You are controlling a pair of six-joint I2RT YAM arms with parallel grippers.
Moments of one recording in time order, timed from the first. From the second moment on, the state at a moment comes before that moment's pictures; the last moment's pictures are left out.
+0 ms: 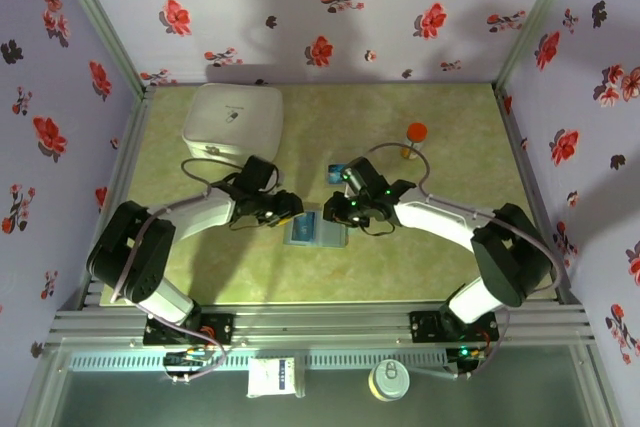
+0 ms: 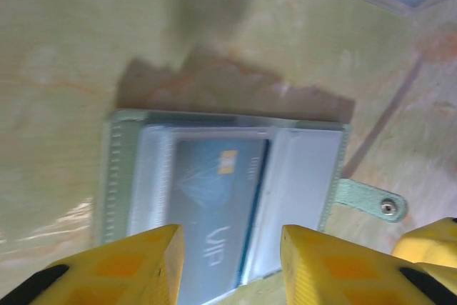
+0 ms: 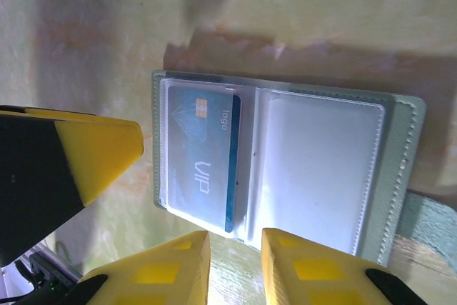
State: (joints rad) left arm -0.58 1.56 0.81 -0.26 0.39 -0.84; right arm 0.75 1.54 0.91 -0.34 -0.31 0.85
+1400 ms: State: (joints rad) left arm -0.57 1.51 0.73 -0.19 0.41 -0.88; right arm 0.78 1.70 0.96 -0.25 -0.37 0.85
